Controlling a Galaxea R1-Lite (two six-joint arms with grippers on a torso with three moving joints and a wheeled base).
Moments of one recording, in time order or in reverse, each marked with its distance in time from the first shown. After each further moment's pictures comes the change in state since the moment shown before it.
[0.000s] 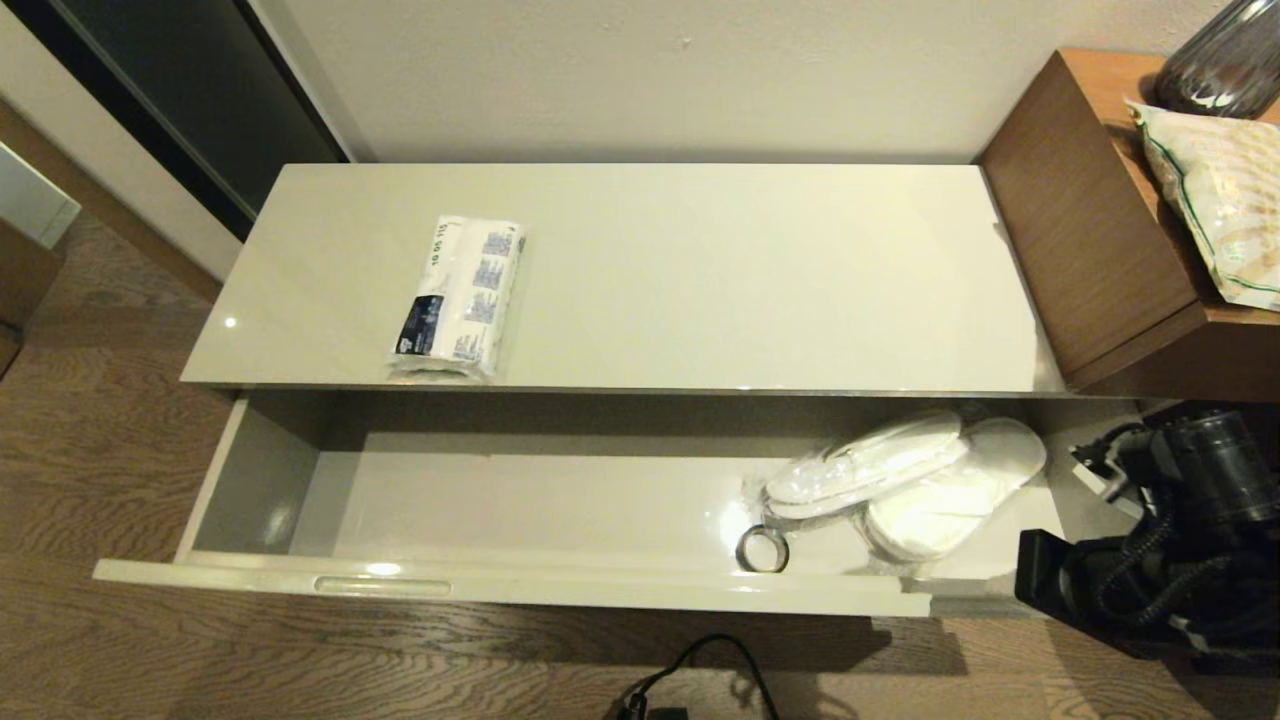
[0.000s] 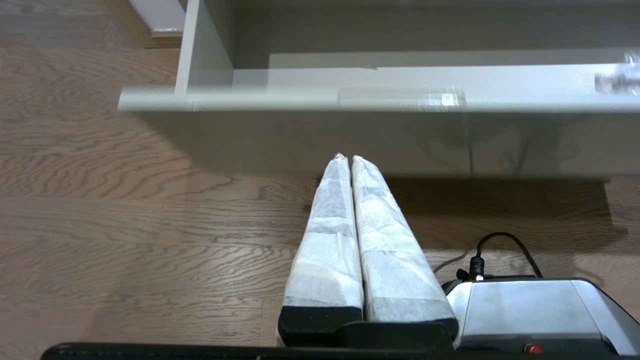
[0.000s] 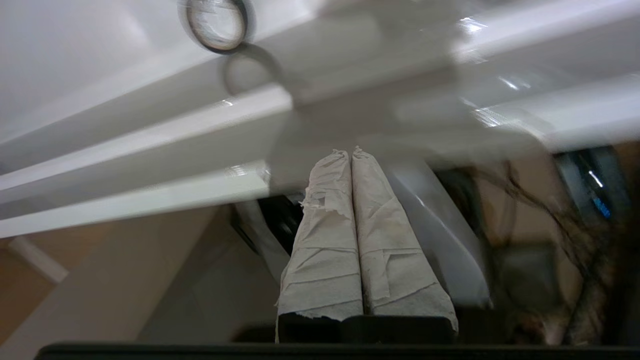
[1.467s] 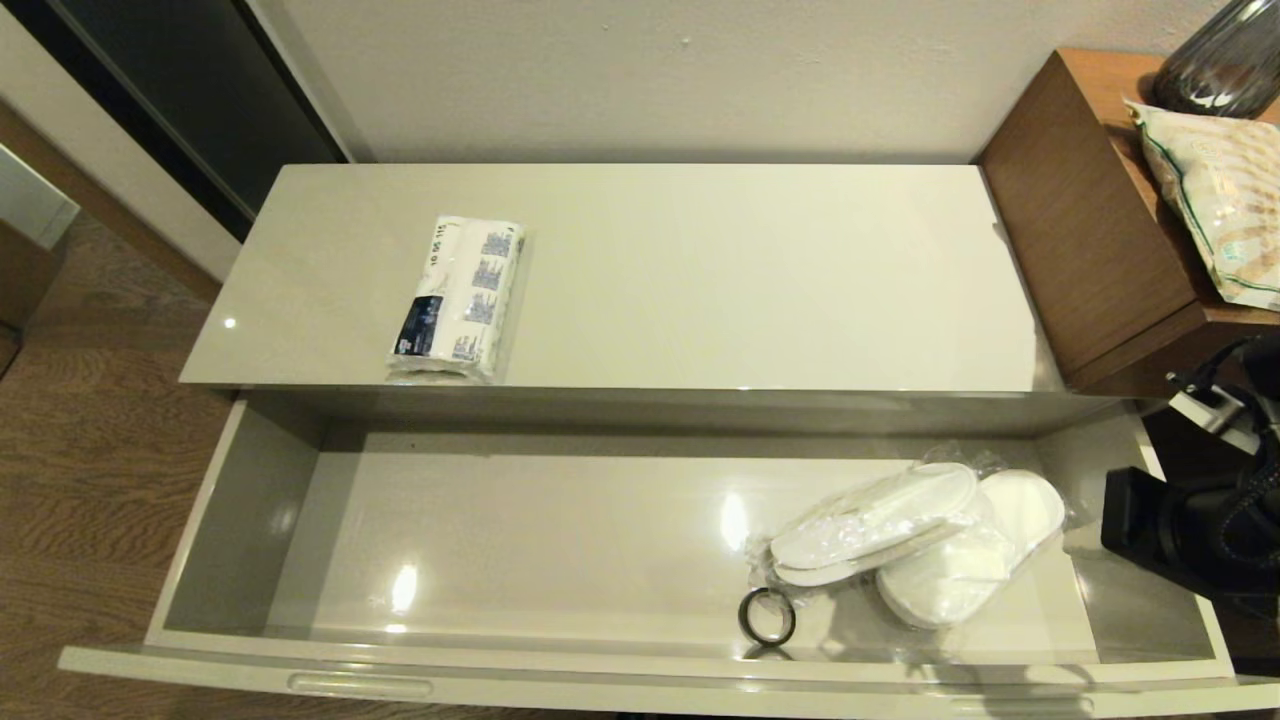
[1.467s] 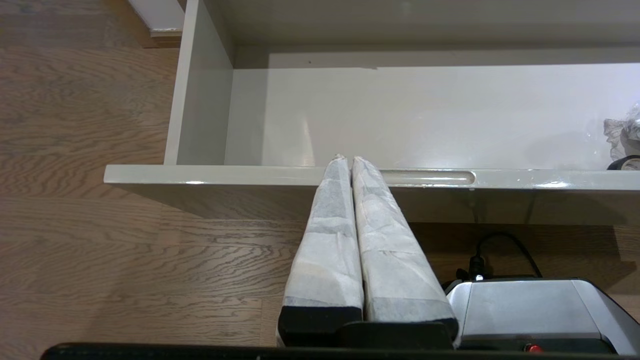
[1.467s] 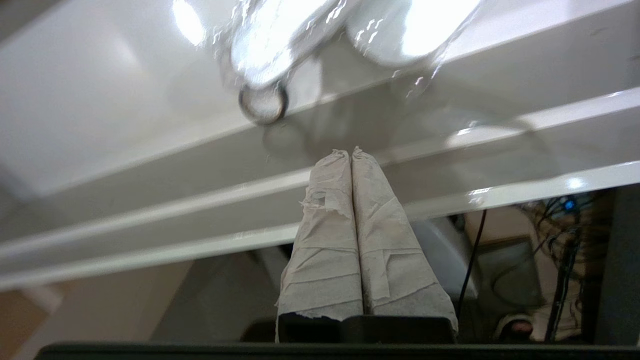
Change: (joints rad) left arm 0.000 0.000 0.000 -0.001 0.000 0.000; right arm 0.005 -0.156 -0.284 0.409 -0.077 0.007
